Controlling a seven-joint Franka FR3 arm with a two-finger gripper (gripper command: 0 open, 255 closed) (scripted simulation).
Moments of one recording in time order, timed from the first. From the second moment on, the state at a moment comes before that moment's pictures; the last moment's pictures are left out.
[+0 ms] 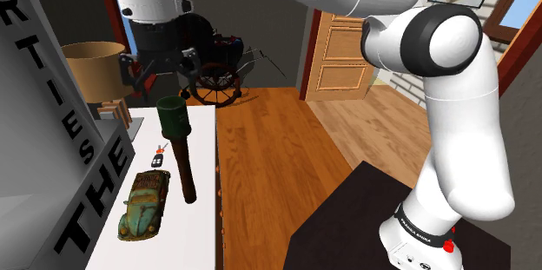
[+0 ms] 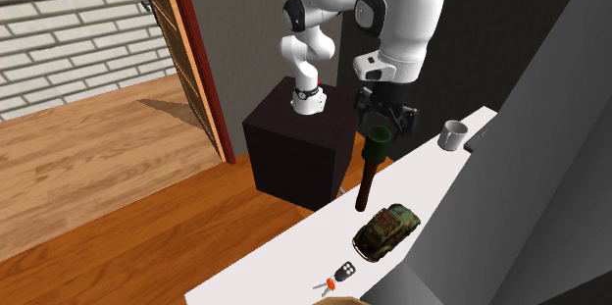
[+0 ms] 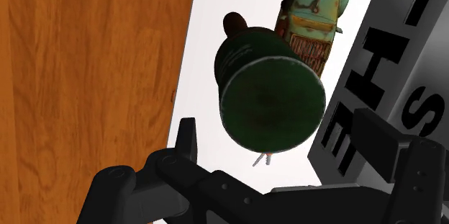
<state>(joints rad) 0.33 0.50 0.54 -1.06 -0.28 1.50 1.10</state>
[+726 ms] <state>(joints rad) 0.31 0.48 0.54 -1.16 -0.27 1.58 1.11</state>
